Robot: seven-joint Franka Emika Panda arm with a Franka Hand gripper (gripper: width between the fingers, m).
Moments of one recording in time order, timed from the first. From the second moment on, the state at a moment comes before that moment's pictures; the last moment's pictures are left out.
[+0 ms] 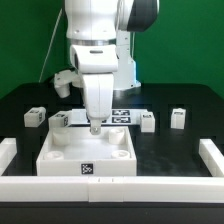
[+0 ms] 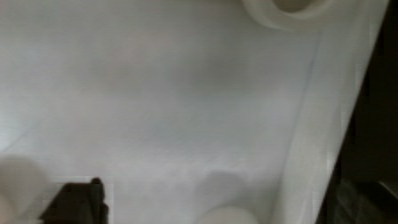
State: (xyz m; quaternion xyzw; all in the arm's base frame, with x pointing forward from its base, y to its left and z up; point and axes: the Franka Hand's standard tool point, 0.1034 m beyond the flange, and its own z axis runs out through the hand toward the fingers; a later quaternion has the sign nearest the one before) arm 0.468 -0.052 0.030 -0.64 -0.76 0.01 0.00
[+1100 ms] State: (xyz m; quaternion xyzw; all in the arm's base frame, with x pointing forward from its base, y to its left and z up) arm 0.450 -0.049 0.007 -0.65 -0.76 0.01 0.02
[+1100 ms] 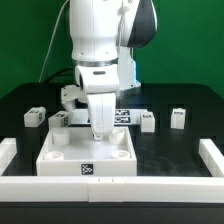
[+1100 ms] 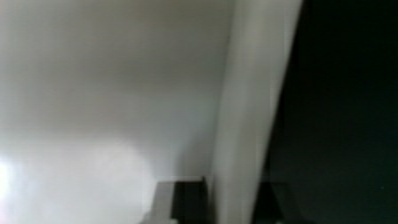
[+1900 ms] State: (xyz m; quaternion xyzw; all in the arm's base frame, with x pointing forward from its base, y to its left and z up) arm 0.451 -0.044 0.007 -0.66 -0.75 0.01 0.02
